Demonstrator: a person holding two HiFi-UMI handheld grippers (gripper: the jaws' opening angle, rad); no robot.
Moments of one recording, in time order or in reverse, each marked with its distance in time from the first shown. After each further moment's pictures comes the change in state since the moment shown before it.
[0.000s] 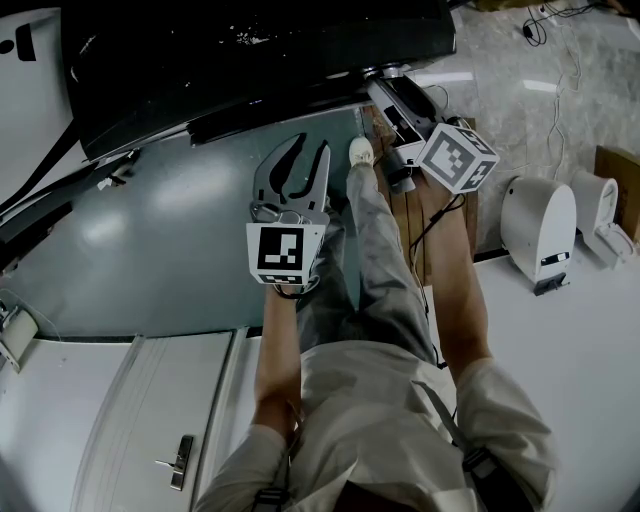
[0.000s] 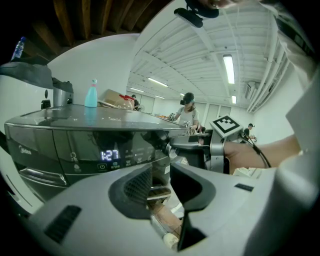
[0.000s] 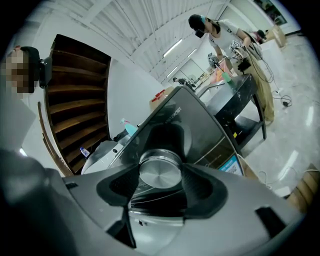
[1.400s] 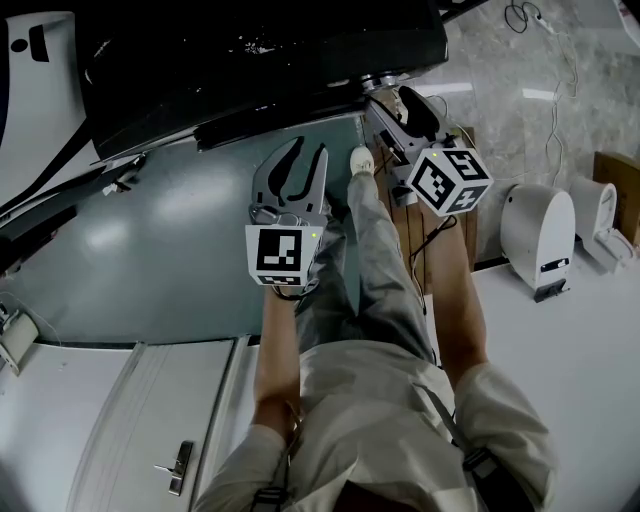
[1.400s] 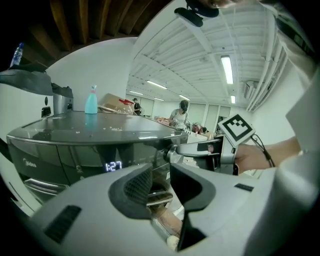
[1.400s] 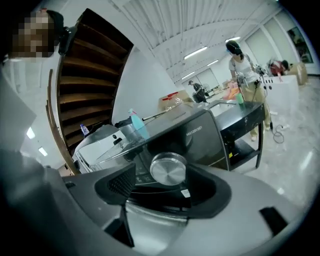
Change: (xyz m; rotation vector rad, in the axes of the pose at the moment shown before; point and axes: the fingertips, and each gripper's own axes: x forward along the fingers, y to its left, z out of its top) left arm -0.009 0.003 0.018 0.025 -0.027 0.009; right arm -0.021 0.019 0.000 -0.284 0.023 -0.067
